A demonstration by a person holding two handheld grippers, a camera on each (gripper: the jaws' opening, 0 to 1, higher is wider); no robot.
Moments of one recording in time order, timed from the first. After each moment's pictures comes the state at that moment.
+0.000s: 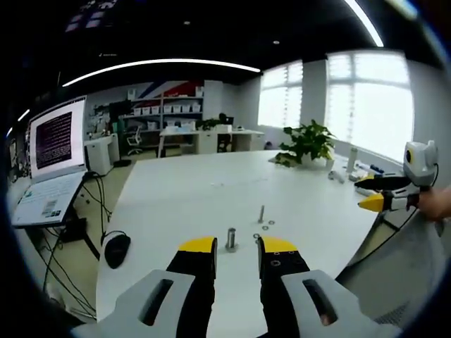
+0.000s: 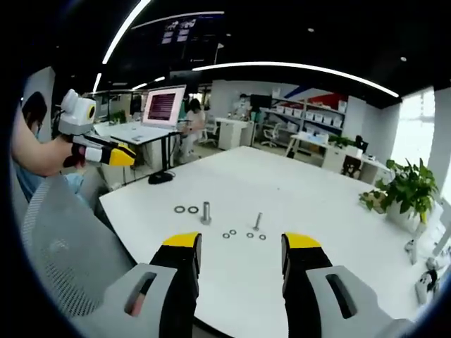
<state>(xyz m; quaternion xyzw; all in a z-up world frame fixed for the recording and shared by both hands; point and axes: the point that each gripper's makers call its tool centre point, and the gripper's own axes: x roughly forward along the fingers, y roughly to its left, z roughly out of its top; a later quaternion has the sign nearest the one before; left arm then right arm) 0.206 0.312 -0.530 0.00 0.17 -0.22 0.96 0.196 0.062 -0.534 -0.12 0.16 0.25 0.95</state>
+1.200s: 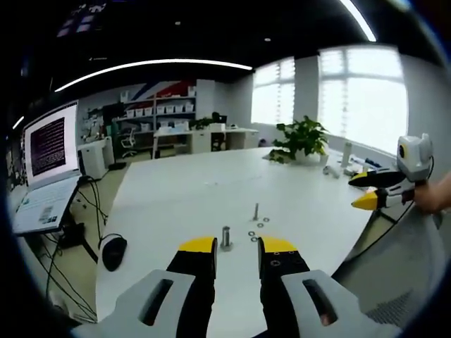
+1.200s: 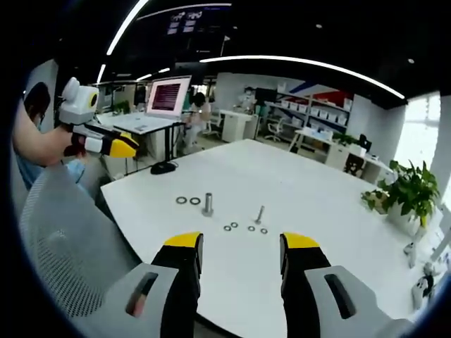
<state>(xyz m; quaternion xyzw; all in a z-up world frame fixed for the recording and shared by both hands) 0.202 0.304 -0.531 0.01 0.17 -0.23 0.96 0.194 0.063 -0.543 -0.14 0.18 0.26 0.94</state>
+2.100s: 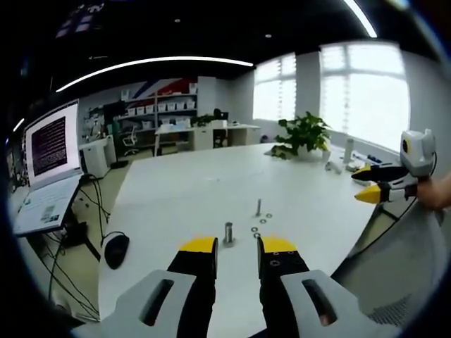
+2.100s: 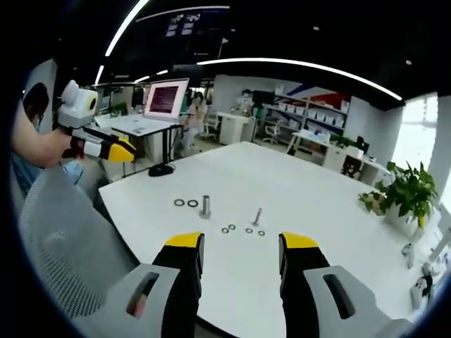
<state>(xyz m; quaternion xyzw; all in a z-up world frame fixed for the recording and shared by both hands) 0.201 0.307 -0.537 0.02 0.18 -0.23 0.96 0.193 0.065 -0.540 -0.14 0.17 0.25 0.94</state>
